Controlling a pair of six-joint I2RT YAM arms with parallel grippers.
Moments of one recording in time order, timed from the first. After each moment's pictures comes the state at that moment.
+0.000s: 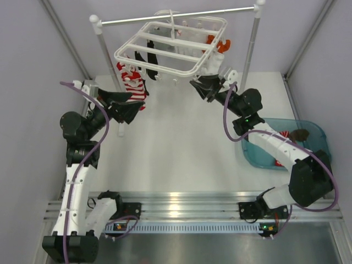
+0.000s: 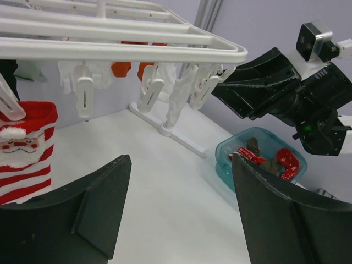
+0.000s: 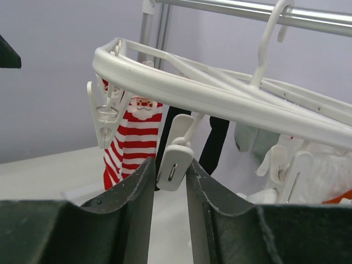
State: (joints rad) left arm 0.01 0.83 0.91 0.25 0.77 -0.53; right arm 0.50 1.41 1.04 0.82 -0.49 -0.04
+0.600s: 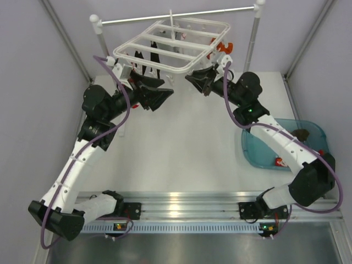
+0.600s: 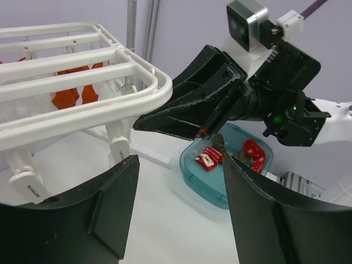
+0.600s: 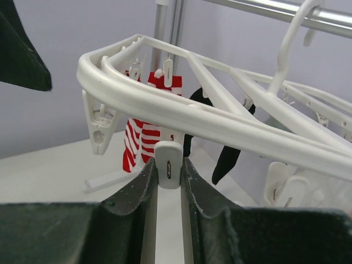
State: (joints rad) left arm -0.37 1.08 1.22 0.16 0.64 -0.38; right arm 0.53 1.42 1.25 0.46 -0.50 -0.04
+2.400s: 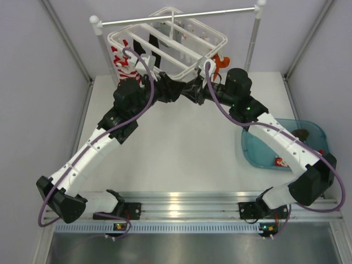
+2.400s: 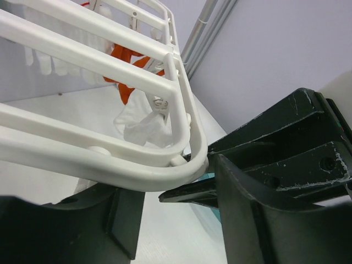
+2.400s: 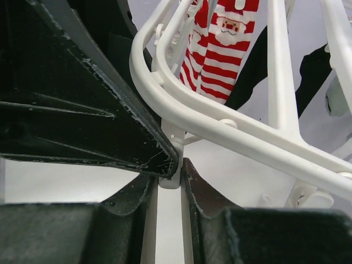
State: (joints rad) left arm -0.62 1.26 1.37 -0.06 0.07 -0.44; right arm 0.63 1.43 1.41 0.02 -0.52 -0.16
